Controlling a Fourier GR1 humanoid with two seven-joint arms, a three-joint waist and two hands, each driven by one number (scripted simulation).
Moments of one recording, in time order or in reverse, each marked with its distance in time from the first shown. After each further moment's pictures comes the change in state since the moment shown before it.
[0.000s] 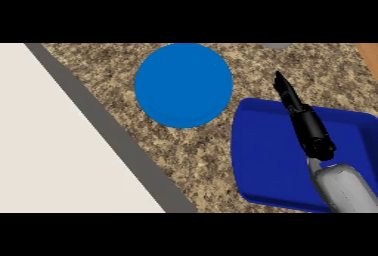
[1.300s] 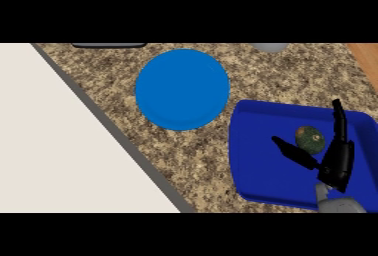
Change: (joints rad) left arm 0.063 -0.074 0.084 0.324 0.062 -0.278 -0.291; right arm 0.229 0.087 -0.115 -0.039 0.365 -0.663 0.141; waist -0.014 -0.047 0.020
